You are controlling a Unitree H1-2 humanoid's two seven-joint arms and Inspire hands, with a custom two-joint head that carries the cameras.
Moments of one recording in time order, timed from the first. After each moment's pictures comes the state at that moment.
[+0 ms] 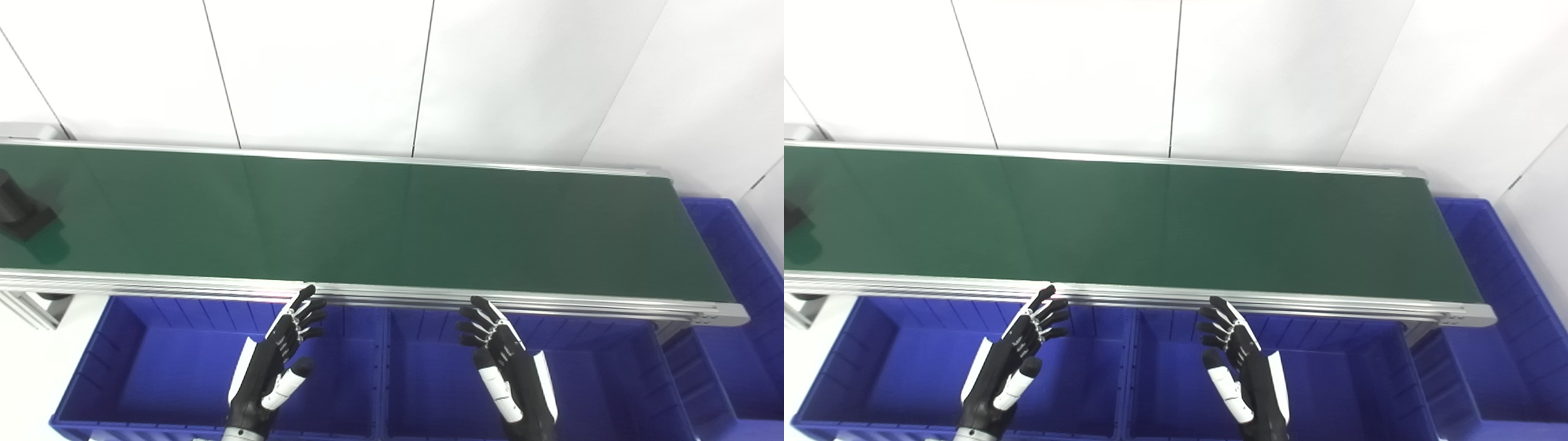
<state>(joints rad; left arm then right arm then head) 0.20 0.03 -0.14 0.16 0.03 -0.45 -0.04 0.18 0.01 0.16 0.10 -0.08 -0.41 0.01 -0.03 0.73</state>
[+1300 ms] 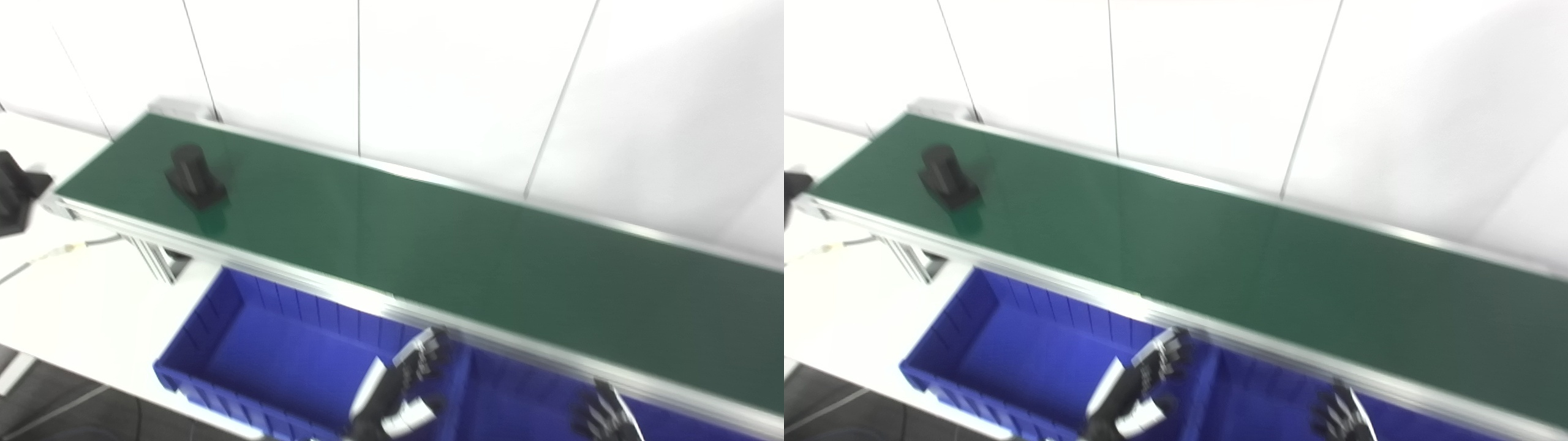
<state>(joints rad) 0.15 -0.04 -0.29 0.30 0.10 -0.45 0.12 0.17 -0.06 0.06 0.18 0.05 -0.41 0.10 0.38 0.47</state>
